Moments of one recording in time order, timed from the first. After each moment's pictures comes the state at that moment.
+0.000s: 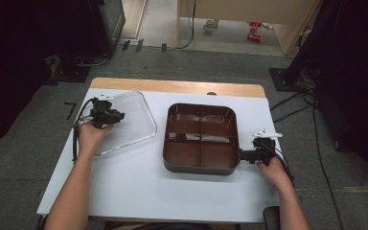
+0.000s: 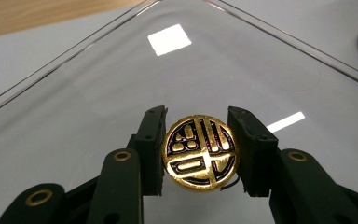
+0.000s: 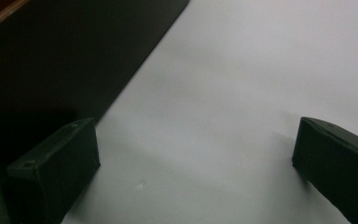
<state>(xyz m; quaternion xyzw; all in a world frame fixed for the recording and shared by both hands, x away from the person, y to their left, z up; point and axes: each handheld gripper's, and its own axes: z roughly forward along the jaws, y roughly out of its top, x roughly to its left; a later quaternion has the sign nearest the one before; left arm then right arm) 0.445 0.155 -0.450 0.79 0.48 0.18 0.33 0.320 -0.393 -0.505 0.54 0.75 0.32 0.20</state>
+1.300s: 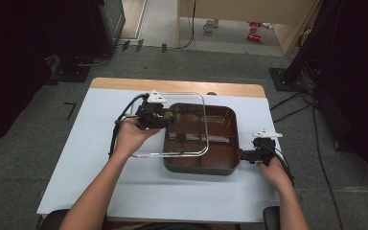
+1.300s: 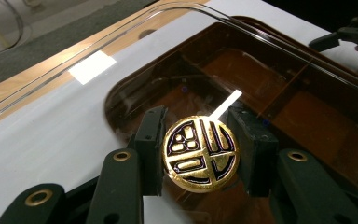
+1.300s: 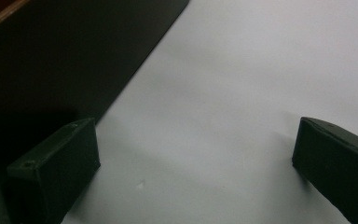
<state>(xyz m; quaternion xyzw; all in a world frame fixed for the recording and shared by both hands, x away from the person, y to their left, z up) 0.380 -0.009 -0.372 0.85 0.31 0.12 0.41 0.319 -0.393 -0.505 0.54 0.75 0.32 0.20</state>
